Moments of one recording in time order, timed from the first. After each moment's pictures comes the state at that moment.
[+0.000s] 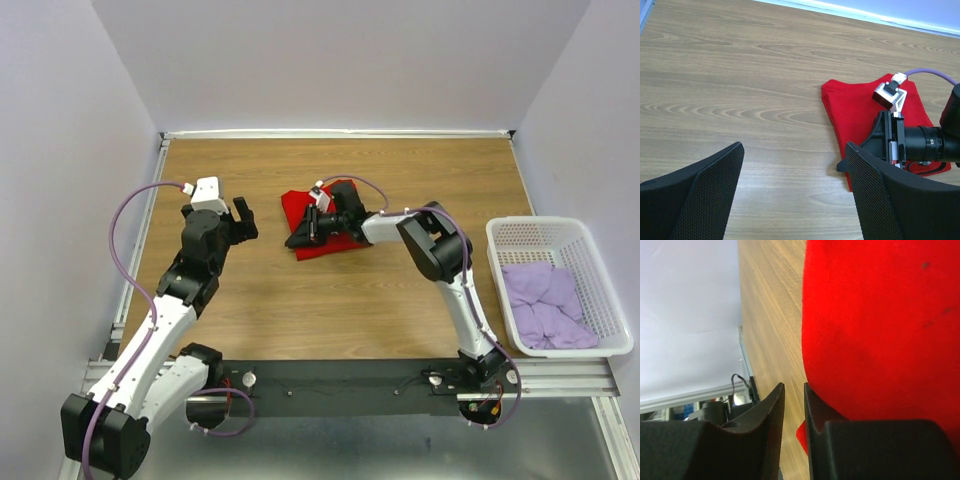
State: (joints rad) left arm -0.32 0.84 0.66 -0.09 -0.28 -0.29; right arm 0.64 2.36 1.43 0.41 -0.81 0.94
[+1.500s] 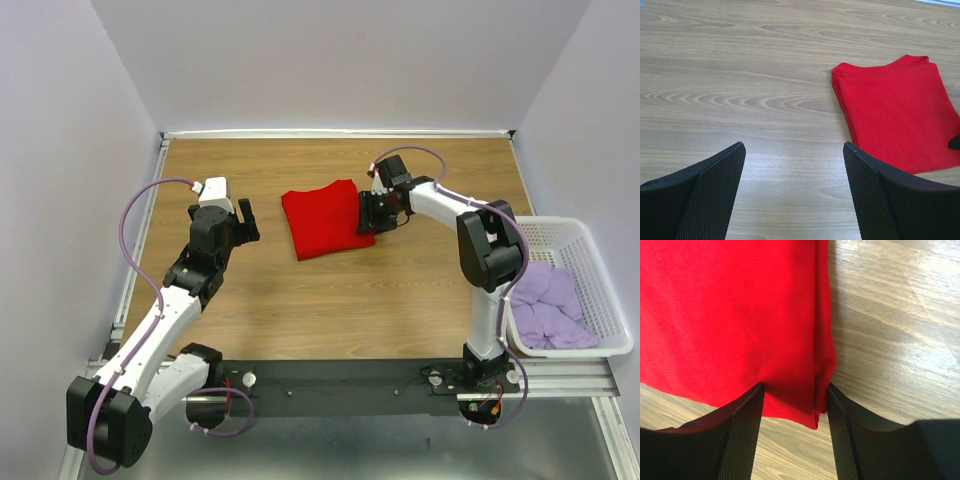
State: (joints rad) left arm -0.32 0.92 0.66 -0.10 -0.28 -0.27; right arm 0.41 2.03 1.43 -0.50 -0.26 0.29
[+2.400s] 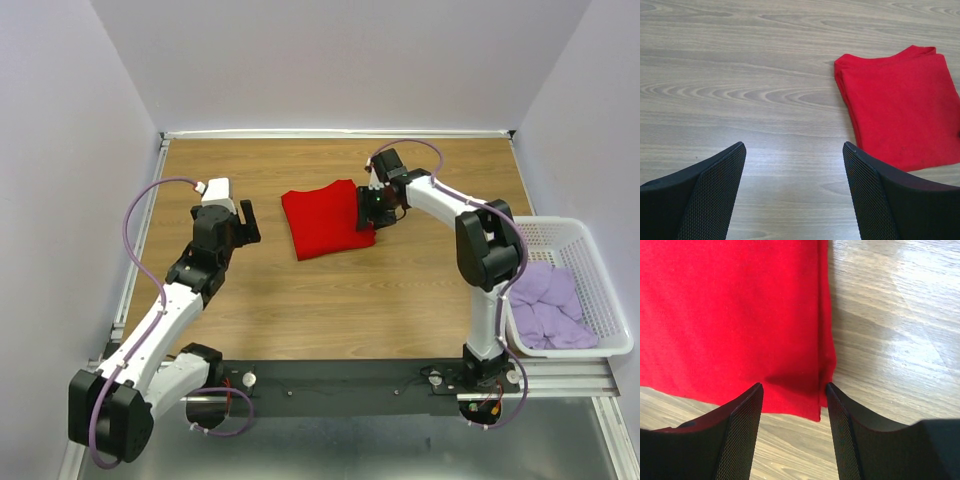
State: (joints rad) left arm -0.32 0.94 0.66 -0.12 -0.28 -0.27; right arm 0.43 2.04 1.53 -0.59 -0.20 0.29
